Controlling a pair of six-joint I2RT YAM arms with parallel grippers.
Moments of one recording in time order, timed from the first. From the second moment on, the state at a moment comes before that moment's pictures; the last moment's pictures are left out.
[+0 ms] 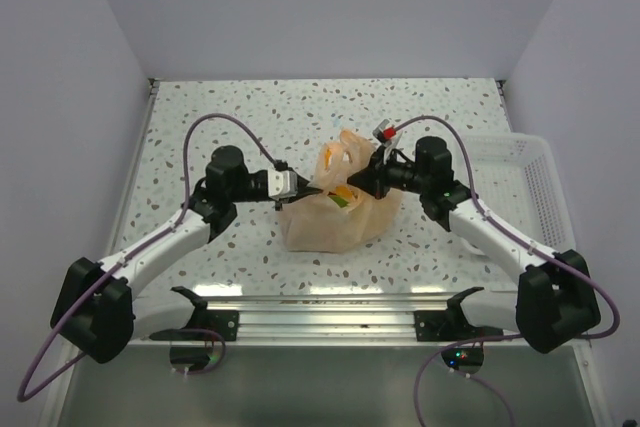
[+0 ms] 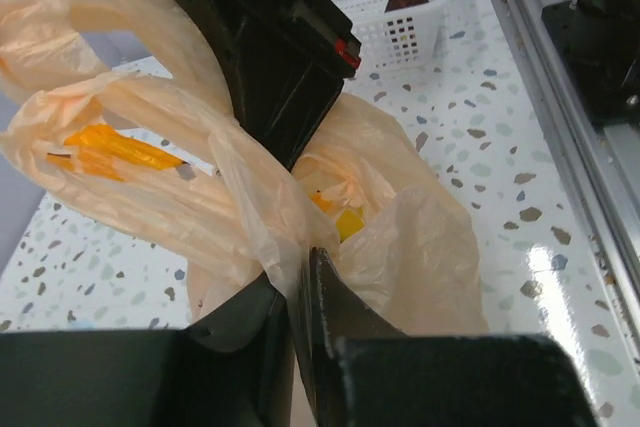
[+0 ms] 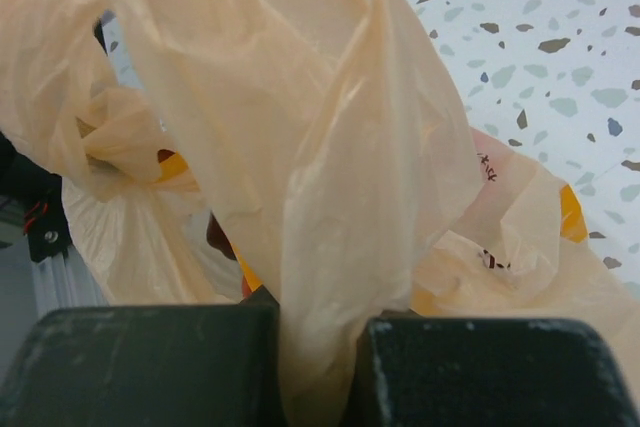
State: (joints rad) left arm -0.50 1.19 0.70 0.35 0.93 0.39; right arm 0.41 1.25 0.76 0.17 -0.65 0.12
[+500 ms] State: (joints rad) left arm -0.51 1.30 0.78 0.32 0.78 0.21; right arm 0.41 1.25 0.73 0.18 -0.71 0.12
